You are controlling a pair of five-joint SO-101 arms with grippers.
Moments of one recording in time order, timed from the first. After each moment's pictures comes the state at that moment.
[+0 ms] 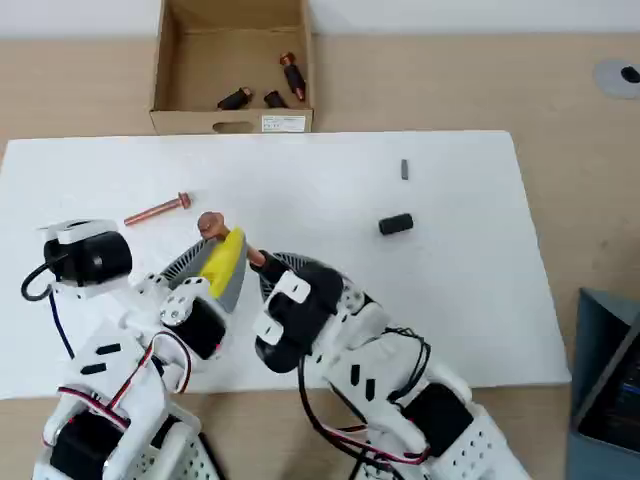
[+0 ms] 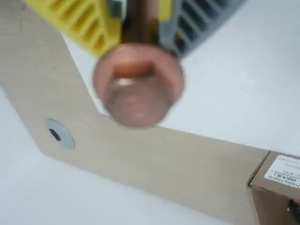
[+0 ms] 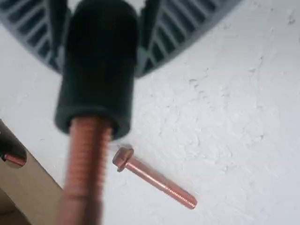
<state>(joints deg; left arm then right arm) 24.3 -104.2 67.3 49.8 25.1 -46.5 -97.6 81.8 41.3 10.2</state>
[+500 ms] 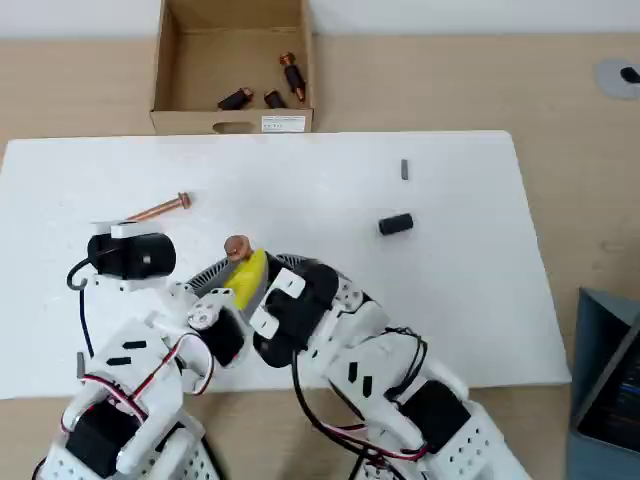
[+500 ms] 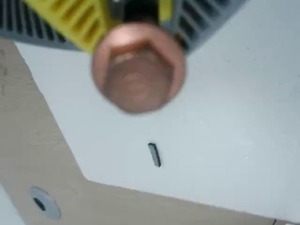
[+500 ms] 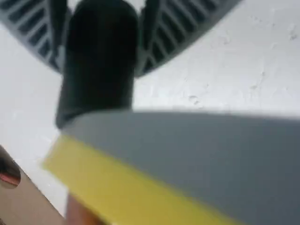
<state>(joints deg) 30.4 -104.5 74.4 52.5 24.2 -46.4 -97.5 82.2 41.5 10.2</state>
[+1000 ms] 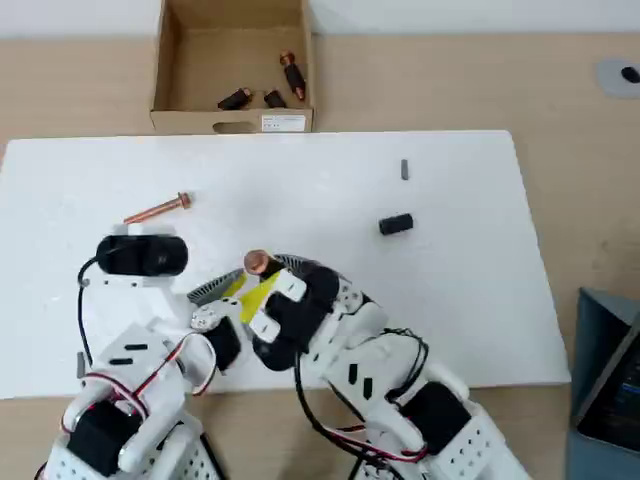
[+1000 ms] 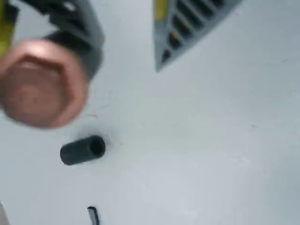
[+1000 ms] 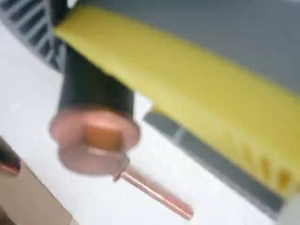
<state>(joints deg) 26.5 -104.4 73.5 62.7 22.9 -46.6 -97.5 82.2 41.4 10.2</state>
